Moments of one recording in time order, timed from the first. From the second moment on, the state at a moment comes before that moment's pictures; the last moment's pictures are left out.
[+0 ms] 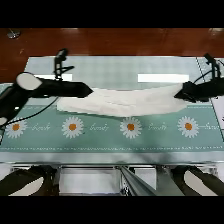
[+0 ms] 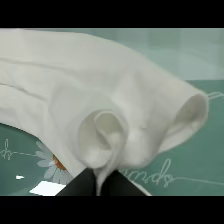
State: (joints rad) left arm -0.33 -1.22 1.01 0.82 -0.83 -1.17; right arm -0.24 -1.02 1.02 -1.04 1.34 1.42
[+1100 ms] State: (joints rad) left arm -0.74 -1.94 1.74 0.72 -0.95 -1.49; right arm -0.22 -0.67 0.90 -0.99 1.37 1.49
